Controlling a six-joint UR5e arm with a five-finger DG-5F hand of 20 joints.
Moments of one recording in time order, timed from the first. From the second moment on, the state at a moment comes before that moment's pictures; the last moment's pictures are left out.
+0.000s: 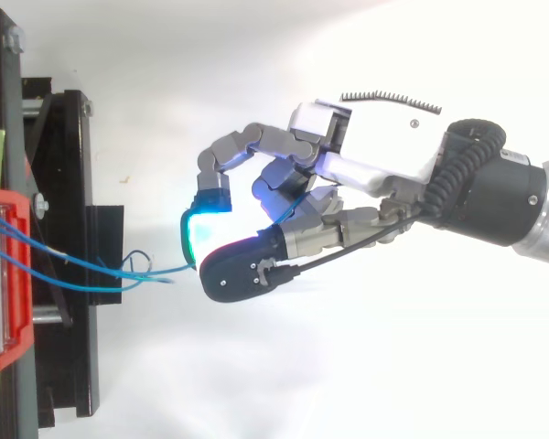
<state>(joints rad) 0.18 -2.25 -1.34 -2.79 -1.14 -0.04</state>
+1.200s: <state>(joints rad) 0.18 -2.25 -1.34 -2.79 -1.13 -0.04</state>
